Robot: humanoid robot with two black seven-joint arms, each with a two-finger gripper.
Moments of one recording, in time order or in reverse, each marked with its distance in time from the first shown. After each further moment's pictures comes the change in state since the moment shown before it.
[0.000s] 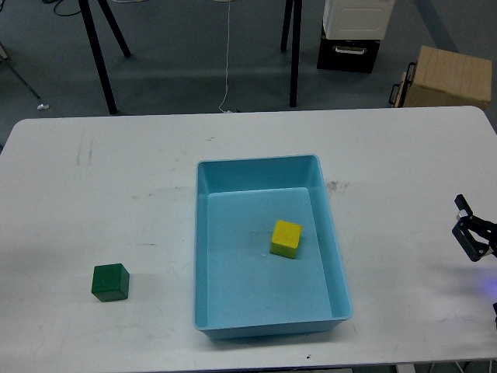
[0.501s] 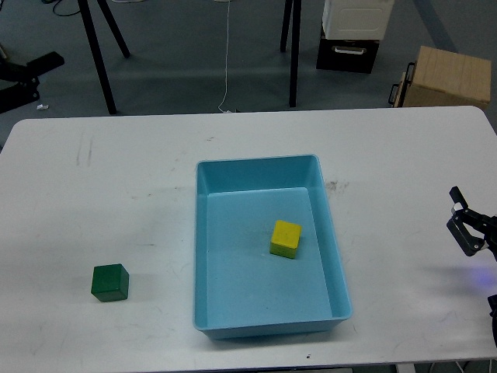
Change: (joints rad) left arm -0.794 0.452 0.902 -0.022 0.463 0.000 0.016; right arm -0.006 0.035 0.011 0.067 -0.030 0.000 0.001
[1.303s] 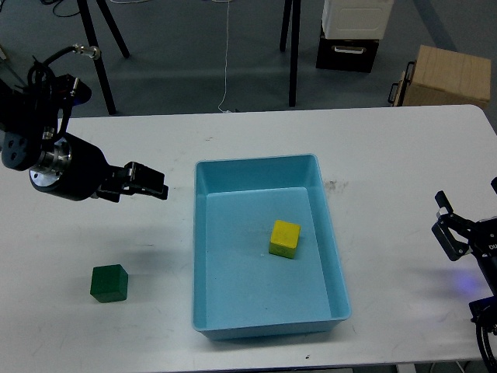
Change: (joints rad) left arm -1.030 -0.440 1.570 -0.024 0.390 0.001 0.039; right arm -0.023 0.060 -0.019 0.005 -0.009 0.000 0.001
